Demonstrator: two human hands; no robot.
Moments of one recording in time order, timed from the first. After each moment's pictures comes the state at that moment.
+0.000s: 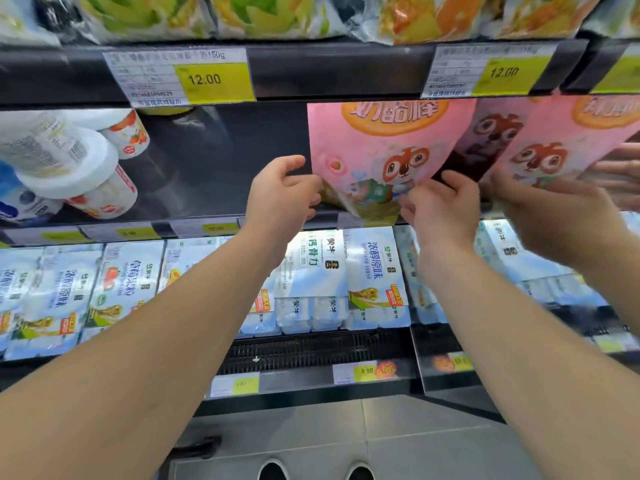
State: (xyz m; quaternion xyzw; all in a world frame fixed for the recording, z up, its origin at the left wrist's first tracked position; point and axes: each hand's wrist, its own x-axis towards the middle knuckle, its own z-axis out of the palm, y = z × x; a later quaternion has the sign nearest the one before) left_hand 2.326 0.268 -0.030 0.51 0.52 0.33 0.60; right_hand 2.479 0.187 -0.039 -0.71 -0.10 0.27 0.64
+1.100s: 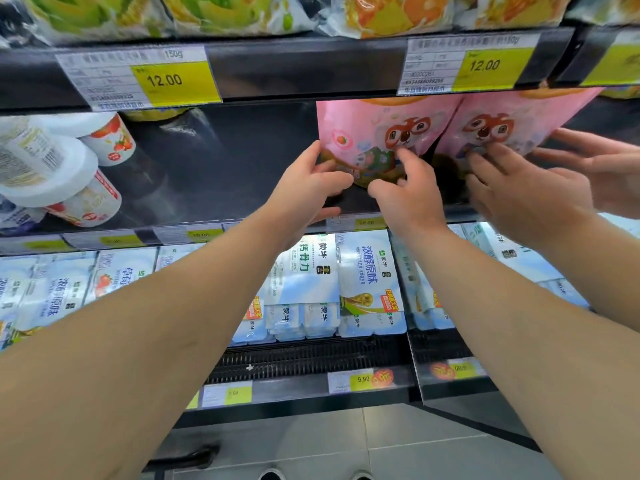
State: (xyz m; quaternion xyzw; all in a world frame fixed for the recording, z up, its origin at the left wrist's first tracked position) left_hand 2.367 0.279 -0.034 0.57 0.41 0.22 0.68; right_hand 2.499 0.211 -0.048 -0.79 -0.35 0.26 0.44
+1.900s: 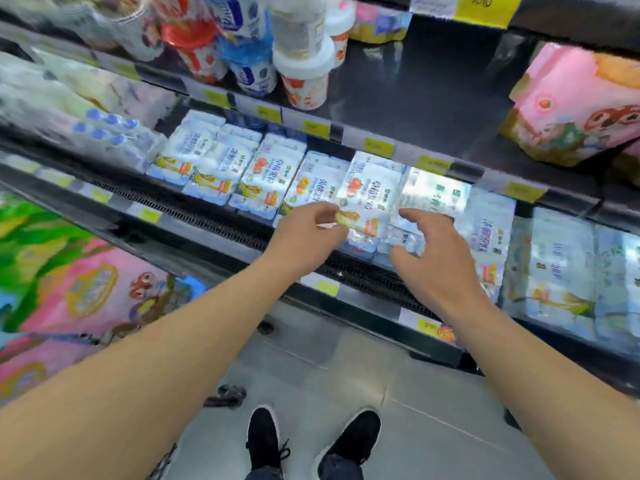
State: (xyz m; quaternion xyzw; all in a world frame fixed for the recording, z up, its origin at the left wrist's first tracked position) left_hand 2.140 0.125 -0.039 0.55 0.65 0.20 0.49; right_hand 2.328 0.090 -0.034 -0.70 -0.61 0.31 0.21
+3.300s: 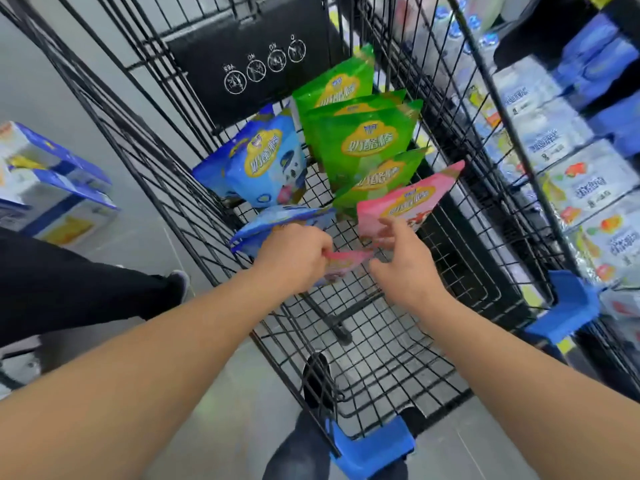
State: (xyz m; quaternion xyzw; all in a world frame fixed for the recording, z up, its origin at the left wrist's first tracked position) left_hand 1.691 -0.113 -0.117 0.49 0.81 0.01 0.33; right_hand 1.845 -0.018 -0.130 -0.46 -0.78 0.43 -0.01
